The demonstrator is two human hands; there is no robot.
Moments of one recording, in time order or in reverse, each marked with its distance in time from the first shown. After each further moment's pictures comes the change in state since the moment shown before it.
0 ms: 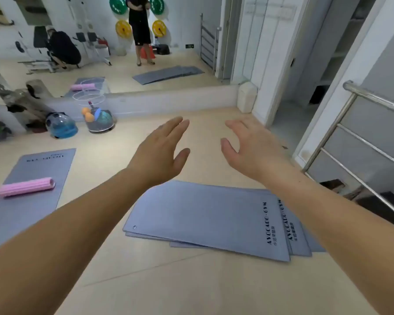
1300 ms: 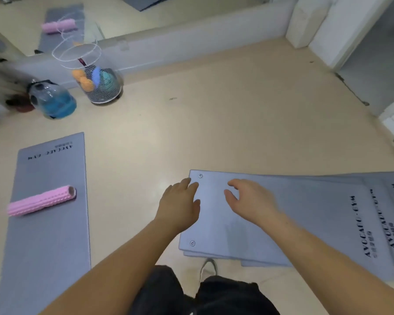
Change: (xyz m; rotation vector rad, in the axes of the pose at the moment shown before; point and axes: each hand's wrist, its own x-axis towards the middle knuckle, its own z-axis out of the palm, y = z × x) left_hand 0.184 -0.639 0.221 0.004 -0.773 -0.354; right_hand 0.454 -0.169 0.553 0.177 -0.767 0.419
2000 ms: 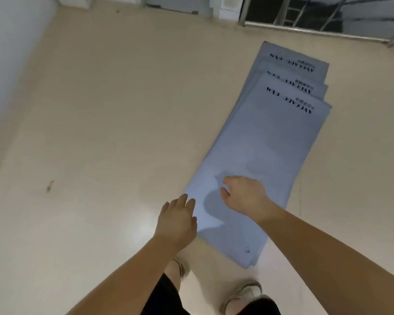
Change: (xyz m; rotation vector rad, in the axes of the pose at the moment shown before) left_hand 0.447 -0.092 -0.021 0.494 -0.492 0.916; right_hand 0.303 -0.021 0.028 0.307 0.054 0.895
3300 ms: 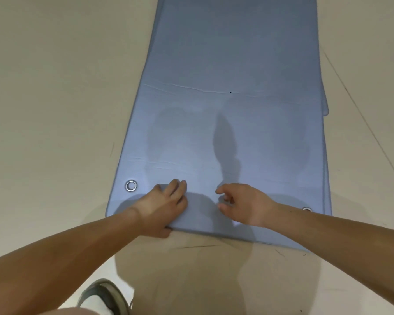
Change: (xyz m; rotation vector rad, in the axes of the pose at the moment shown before) left_hand 0.385 -0.180 0.560 0.965 -0.203 0.876; right_hand 0.255 0.100 0.669 0.607 -0.022 0.199
